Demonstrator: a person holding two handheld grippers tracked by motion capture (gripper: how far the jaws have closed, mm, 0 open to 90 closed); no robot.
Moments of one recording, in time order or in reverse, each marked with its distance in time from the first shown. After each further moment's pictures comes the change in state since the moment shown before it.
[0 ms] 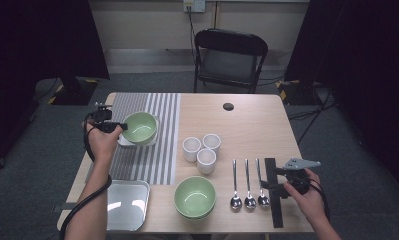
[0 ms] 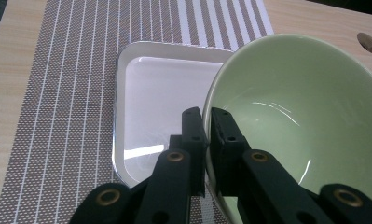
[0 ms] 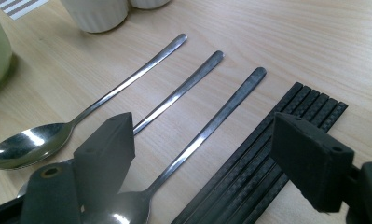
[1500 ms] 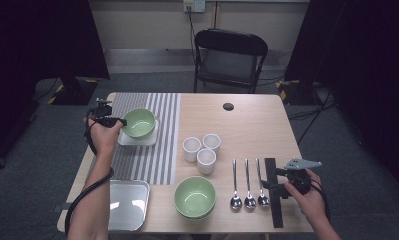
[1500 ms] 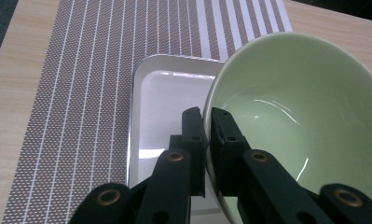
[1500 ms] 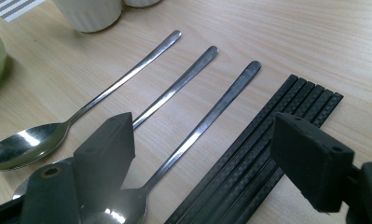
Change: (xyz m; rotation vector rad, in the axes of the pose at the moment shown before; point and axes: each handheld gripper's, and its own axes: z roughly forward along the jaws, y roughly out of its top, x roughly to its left) left arm 0.014 0.015 0.023 0.008 0.026 -0.047; right arm -0.002 -0.003 -0.001 0.003 -0.005 0.032
